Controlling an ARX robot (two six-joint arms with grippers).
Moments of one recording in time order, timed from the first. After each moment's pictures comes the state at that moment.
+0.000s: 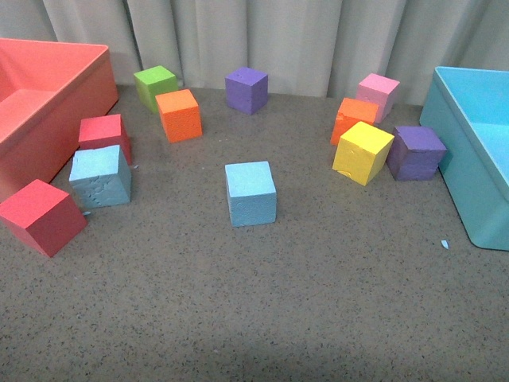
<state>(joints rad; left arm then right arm) 0.00 0.00 0.02 0.00 0.00 0.00 0.00 0.39 0.00 0.39 0.00 0.00</state>
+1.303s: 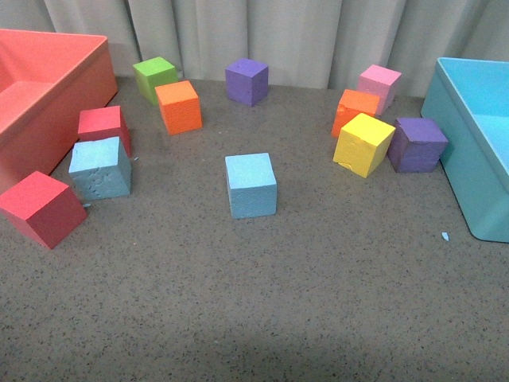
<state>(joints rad) 0.00 0.00 0.02 0.00 0.00 0.00 0.00 0.00 0.00 0.00 0.00 0.00</state>
